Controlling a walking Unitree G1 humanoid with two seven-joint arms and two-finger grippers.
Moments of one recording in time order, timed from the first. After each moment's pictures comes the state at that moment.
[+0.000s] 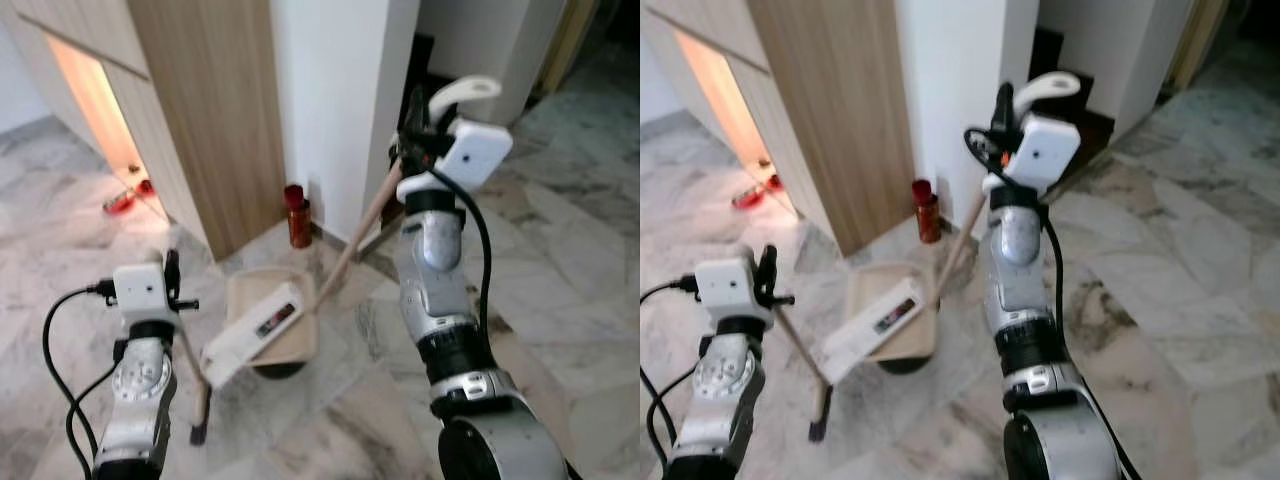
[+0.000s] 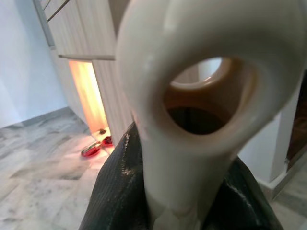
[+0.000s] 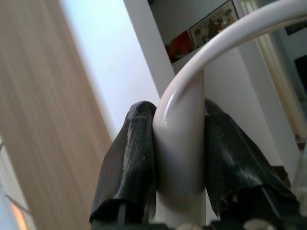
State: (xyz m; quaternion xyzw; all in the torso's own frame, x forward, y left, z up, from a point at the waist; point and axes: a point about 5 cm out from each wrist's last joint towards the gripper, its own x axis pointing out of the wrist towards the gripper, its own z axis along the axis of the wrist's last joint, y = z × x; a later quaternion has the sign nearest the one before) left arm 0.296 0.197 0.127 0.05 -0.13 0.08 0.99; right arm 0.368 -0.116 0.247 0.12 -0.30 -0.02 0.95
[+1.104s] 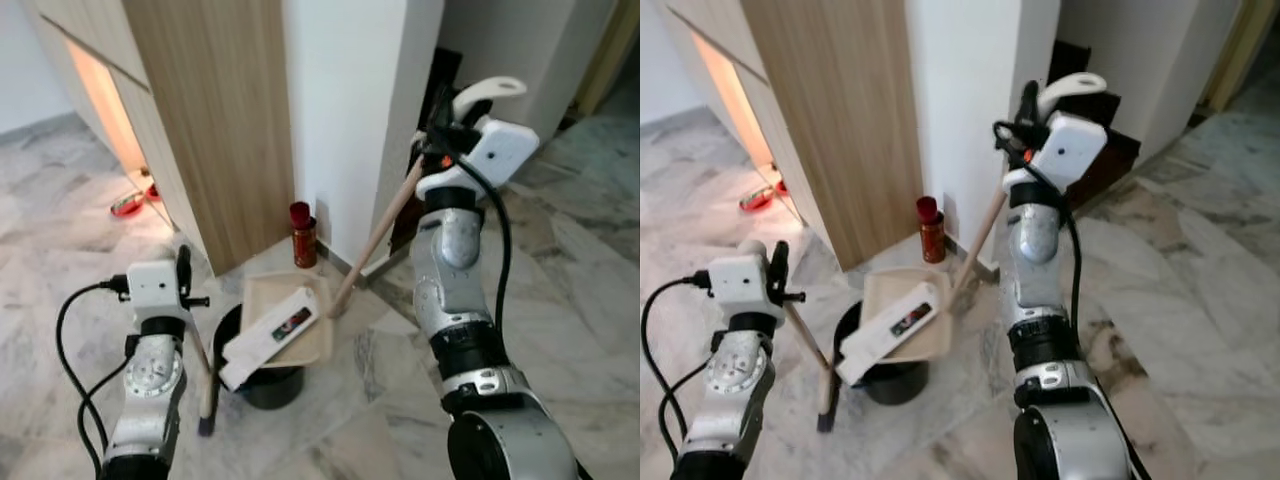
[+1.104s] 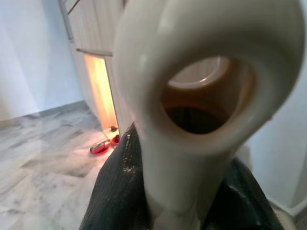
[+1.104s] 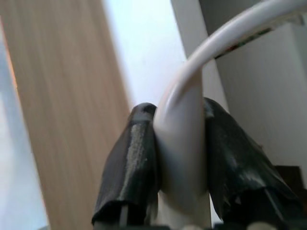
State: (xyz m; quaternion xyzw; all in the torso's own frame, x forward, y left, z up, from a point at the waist) left arm 0.294 0.209 0.128 0.06 -0.12 0.10 0.98; right arm 0.368 -0.093 0.254 0.11 -0.31 0.02 0.95
